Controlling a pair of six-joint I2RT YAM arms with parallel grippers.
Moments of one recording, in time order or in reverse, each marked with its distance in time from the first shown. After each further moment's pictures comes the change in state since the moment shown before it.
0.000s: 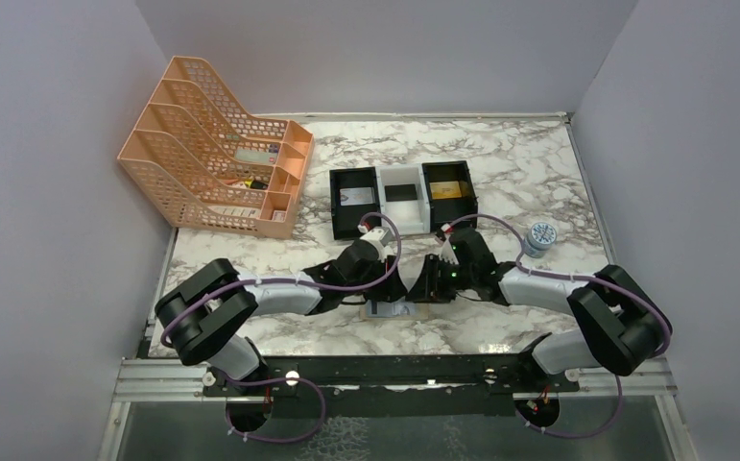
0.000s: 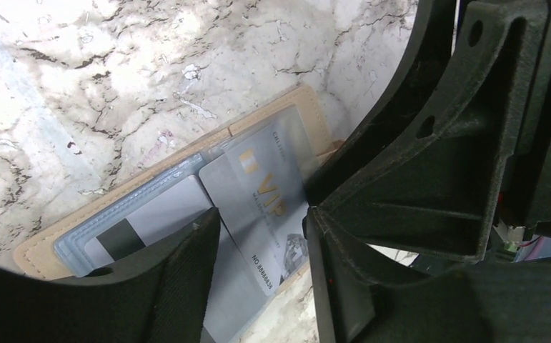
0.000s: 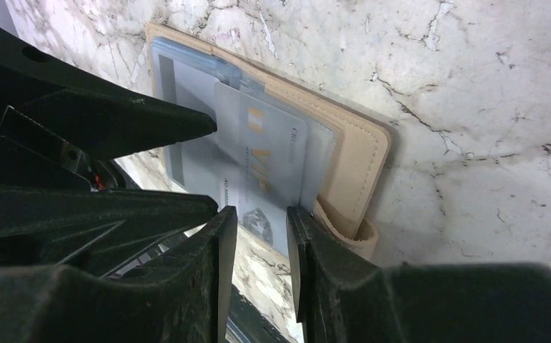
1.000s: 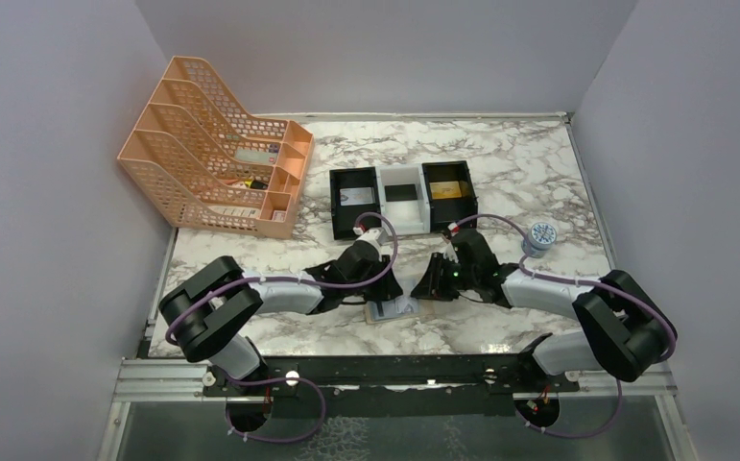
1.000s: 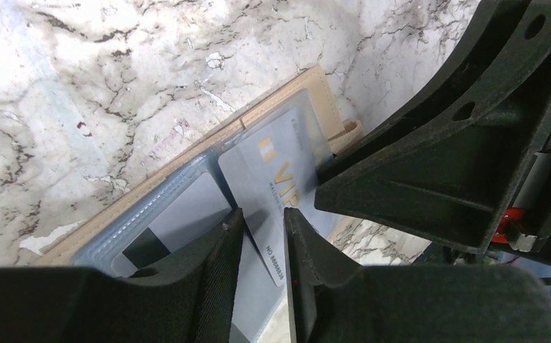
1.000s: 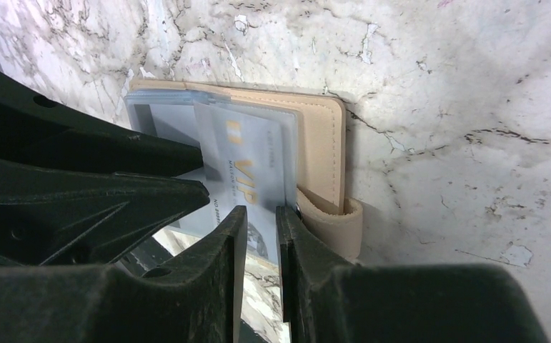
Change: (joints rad) left arm 0.006 0.031 0.002 -0.008 -0.009 -0.111; right arm 0.002 -0.037 -0.015 -0.014 0.112 0.043
